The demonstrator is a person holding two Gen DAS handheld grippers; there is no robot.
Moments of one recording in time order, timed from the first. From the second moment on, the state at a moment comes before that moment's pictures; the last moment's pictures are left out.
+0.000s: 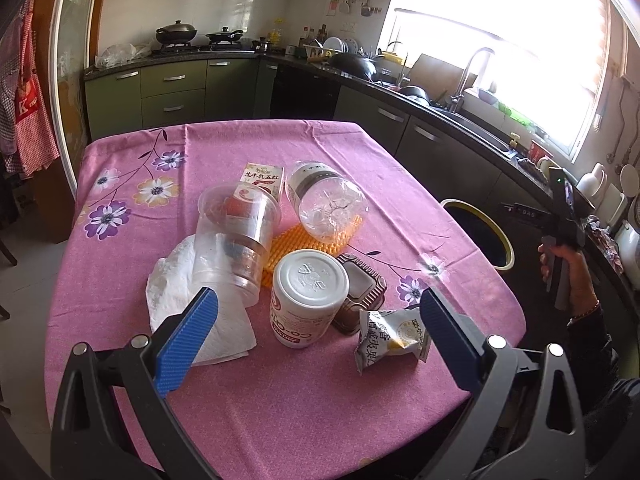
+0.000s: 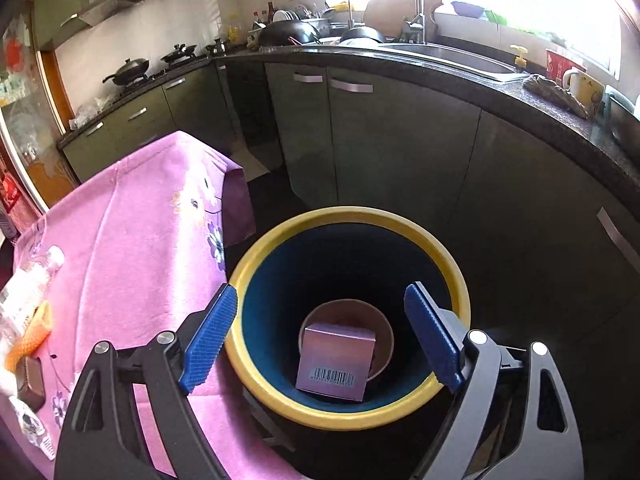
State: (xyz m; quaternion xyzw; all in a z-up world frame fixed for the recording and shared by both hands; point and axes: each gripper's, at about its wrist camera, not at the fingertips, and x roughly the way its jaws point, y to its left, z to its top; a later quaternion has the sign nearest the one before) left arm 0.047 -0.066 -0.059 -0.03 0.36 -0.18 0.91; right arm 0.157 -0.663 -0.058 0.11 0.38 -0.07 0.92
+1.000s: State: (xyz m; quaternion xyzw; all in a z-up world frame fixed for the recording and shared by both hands) left arm 0.089 -0.080 -0.107 -0.01 0.38 -0.17 0.91; right arm 0.088 -0.596 -0.033 0.14 0.33 0.03 0.93
